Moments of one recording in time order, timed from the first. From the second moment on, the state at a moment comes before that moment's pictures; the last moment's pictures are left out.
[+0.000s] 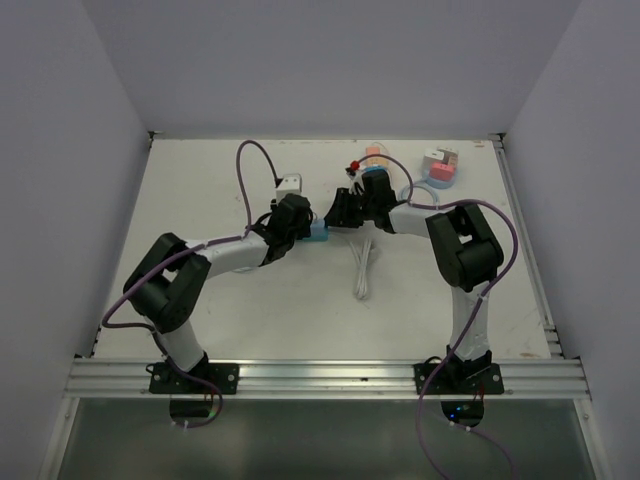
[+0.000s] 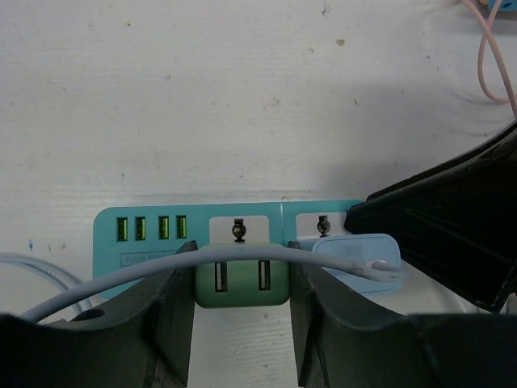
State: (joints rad) left arm -0.65 1.74 0.98 0.10 -0.45 -0.49; right arm 0.43 2.07 1.23 0.15 -0.47 0.52
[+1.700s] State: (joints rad) left arm -0.63 1.58 0.80 0.20 -0.24 -0.25; right arm 0.45 2.09 1.35 -0.11 -0.63 0.37
